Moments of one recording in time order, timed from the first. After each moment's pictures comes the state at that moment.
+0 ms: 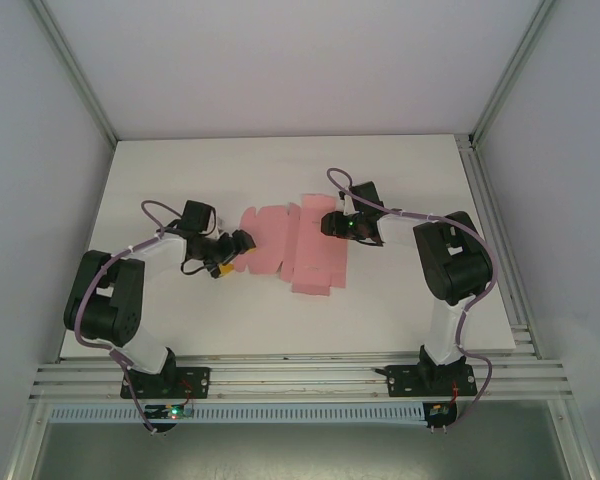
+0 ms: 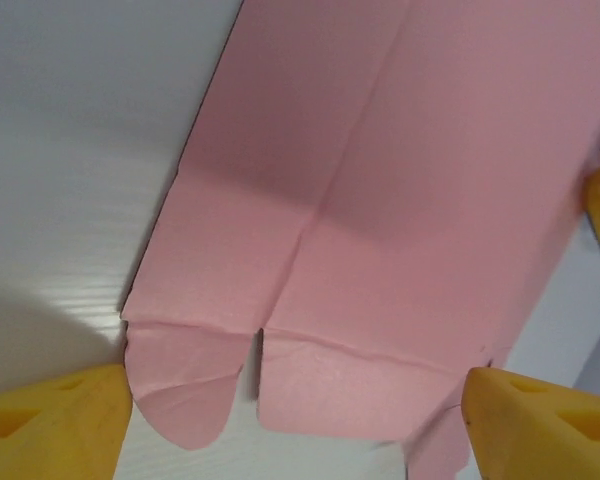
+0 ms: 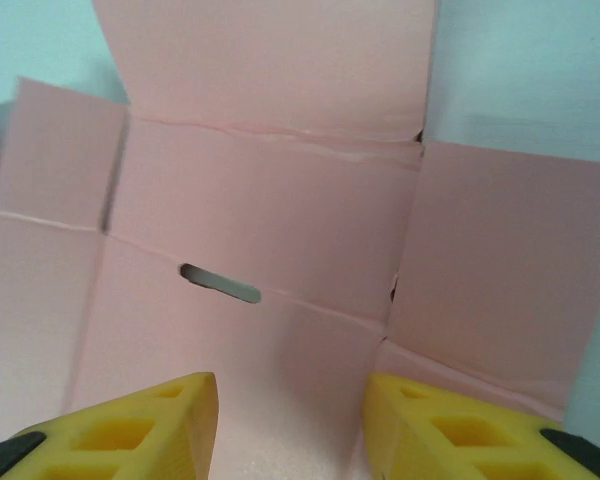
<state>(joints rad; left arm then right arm) -0.18 1.60 0.81 -0.30 0.61 -0.77 0.34 1.93 1.05 -0.05 -0.32 0.44</state>
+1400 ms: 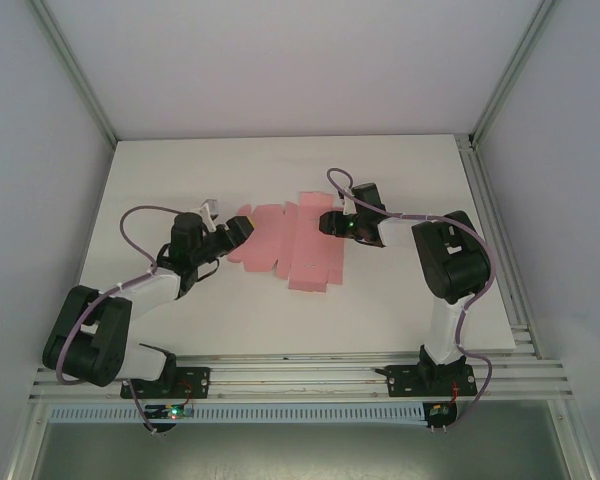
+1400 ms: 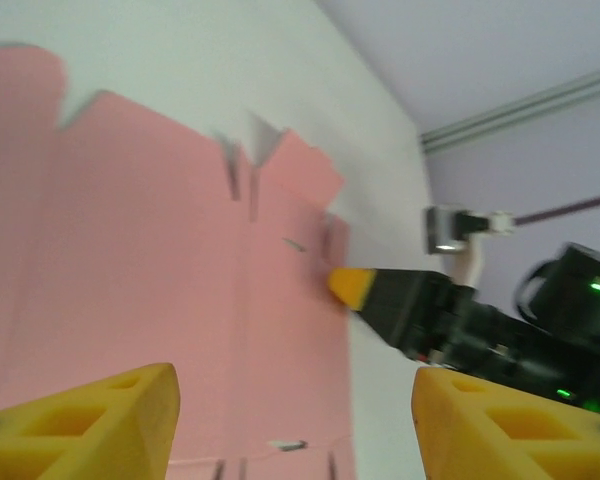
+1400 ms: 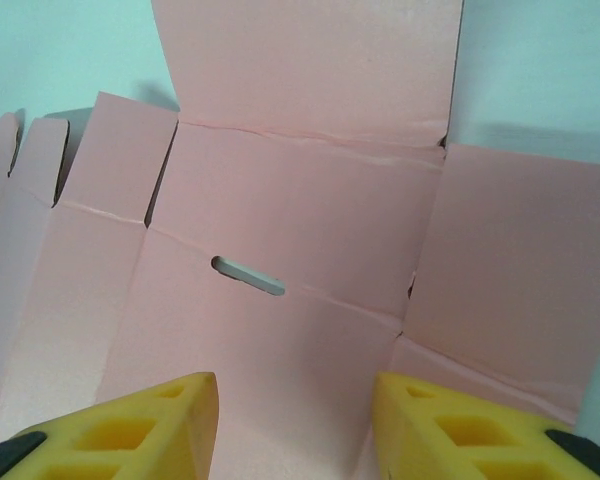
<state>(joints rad) -0.24 1.36 0.52 0.40 0.46 -0.88 0.34 1.94 1.00 0.10 -0.38 0.44</state>
